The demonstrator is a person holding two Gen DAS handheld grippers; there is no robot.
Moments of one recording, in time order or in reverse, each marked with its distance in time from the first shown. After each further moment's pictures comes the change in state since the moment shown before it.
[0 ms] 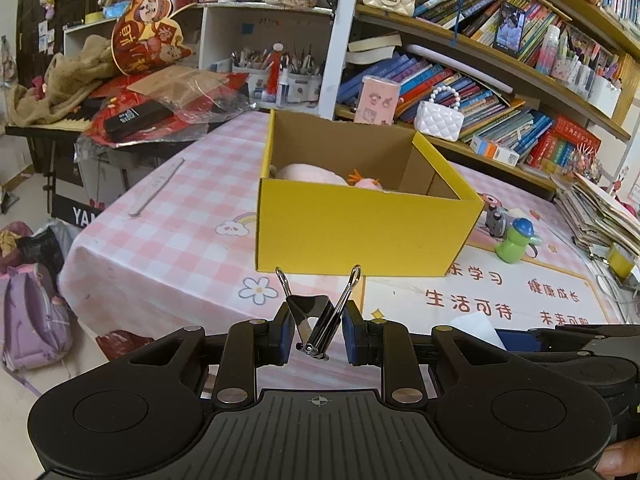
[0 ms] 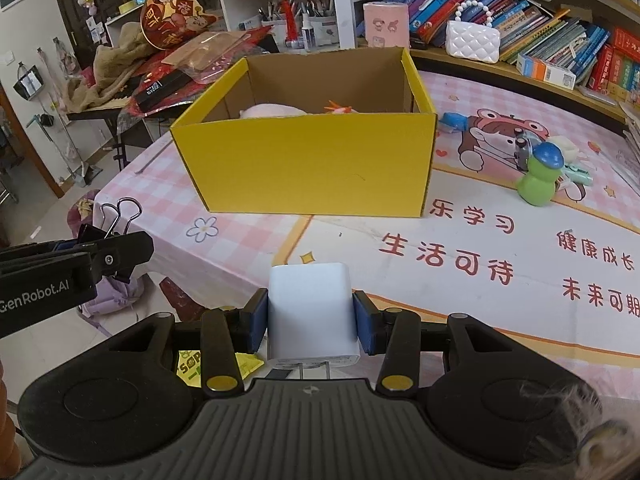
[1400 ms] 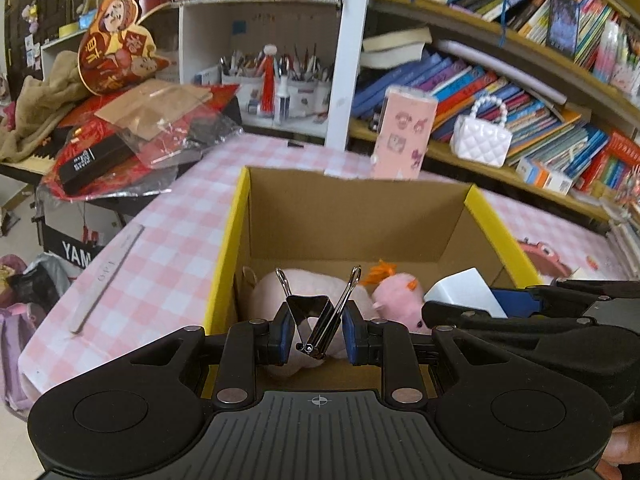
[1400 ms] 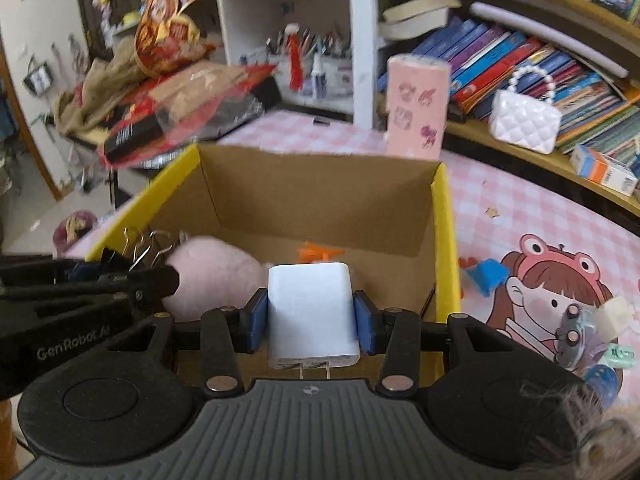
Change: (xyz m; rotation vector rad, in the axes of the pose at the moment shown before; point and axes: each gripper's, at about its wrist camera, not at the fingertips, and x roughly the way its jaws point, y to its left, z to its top) left arm 0.149 -0.015 0.118 0.021 0.034 0.068; right arm 0.130 -0.037 0.164 -0.134 -0.061 0.024
